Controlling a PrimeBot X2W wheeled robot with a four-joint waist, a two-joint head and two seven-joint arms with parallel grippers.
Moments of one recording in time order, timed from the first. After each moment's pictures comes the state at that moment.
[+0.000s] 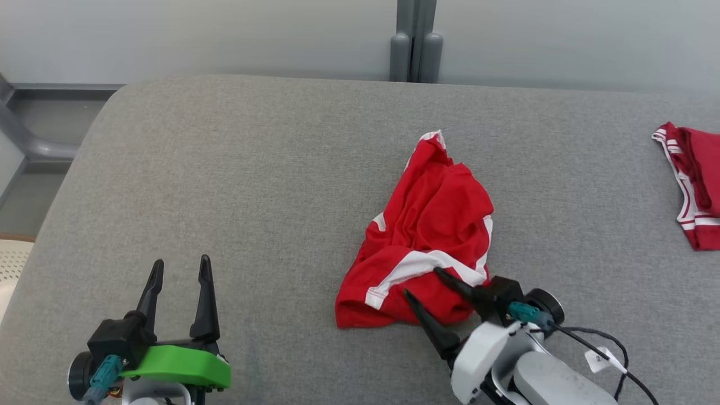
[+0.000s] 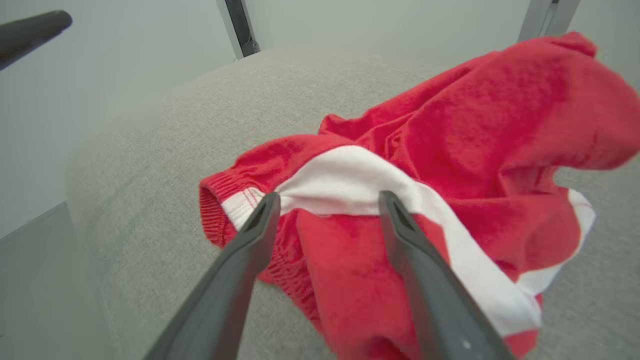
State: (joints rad) left arm -0.06 0.05 -0.02 0.24 -0.25 -0.11 -0.26; right arm -0.38 -0.19 0.73 0.55 0.46 0.13 -0.26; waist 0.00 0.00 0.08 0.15
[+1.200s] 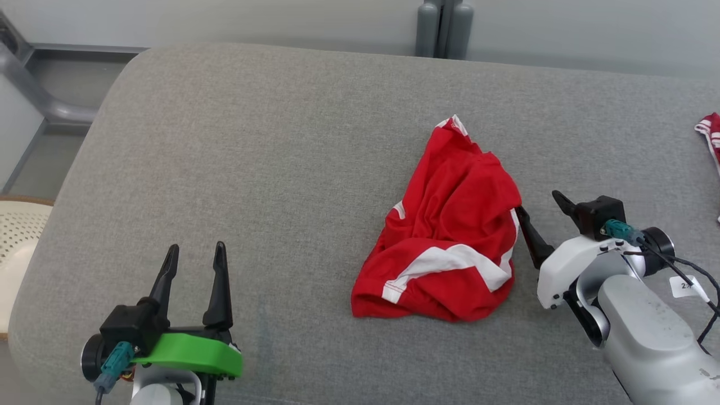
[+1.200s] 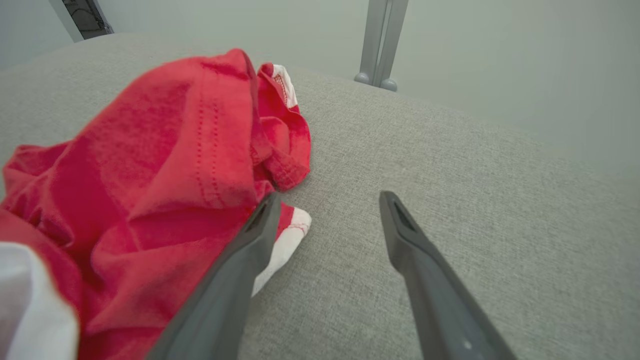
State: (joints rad) left arm -0.09 0.05 -0.06 0.23 -0.26 -0.11 -0.26; right arm -0.52 -0.28 0.40 0.76 0.33 0.13 -0.23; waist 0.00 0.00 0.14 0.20
